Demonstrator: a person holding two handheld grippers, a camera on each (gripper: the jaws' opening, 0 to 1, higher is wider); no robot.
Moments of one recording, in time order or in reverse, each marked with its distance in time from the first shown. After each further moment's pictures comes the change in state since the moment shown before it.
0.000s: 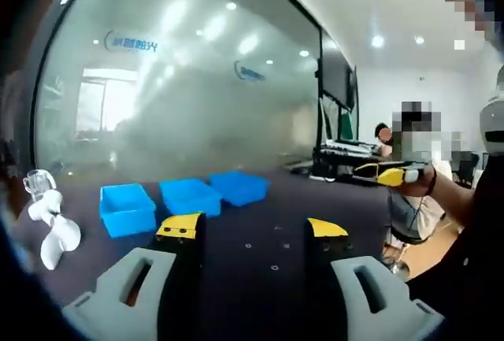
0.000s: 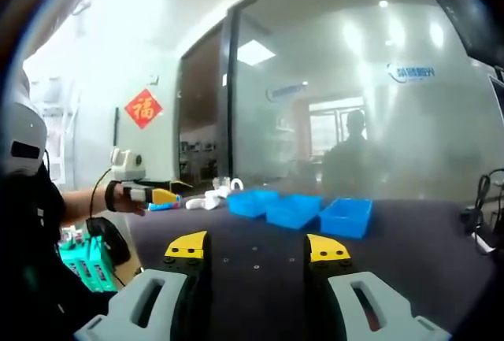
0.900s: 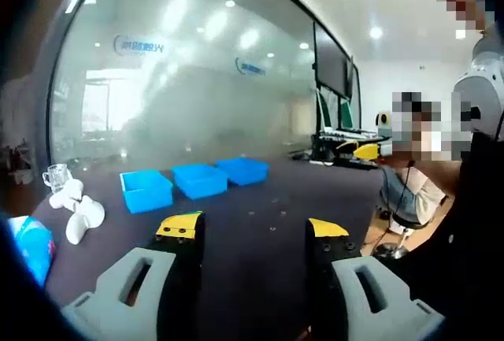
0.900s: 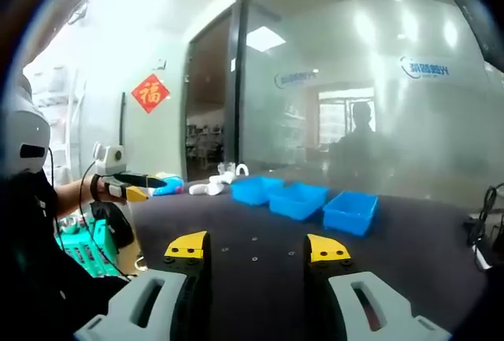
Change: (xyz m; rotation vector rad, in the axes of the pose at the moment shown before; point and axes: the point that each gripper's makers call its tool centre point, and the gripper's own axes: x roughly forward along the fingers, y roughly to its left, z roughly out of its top) left arm -0.058 0.003 -0.025 0.022 0.045 0.043; right arm 0.009 -0.005 -0.005 -0.064 0.123 0.067
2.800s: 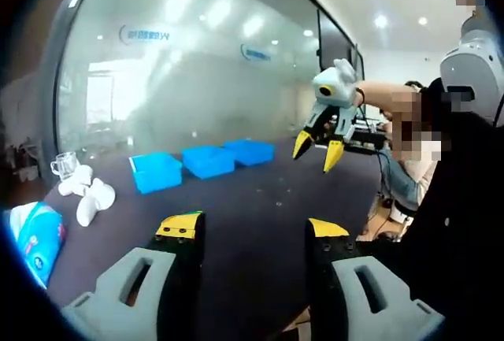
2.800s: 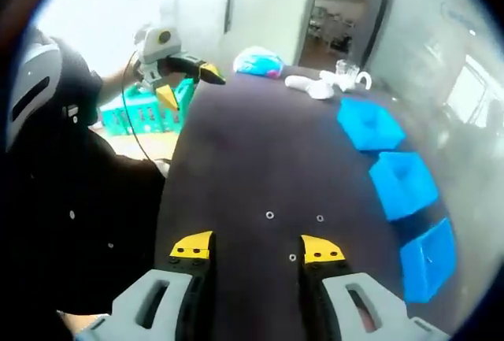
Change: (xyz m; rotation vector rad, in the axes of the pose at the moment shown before) left arm -0.021 0.006 -0.023 0.008 0.080 0.023; right arm 0.121 0.080 -0.039 -0.465 0.666 0.613
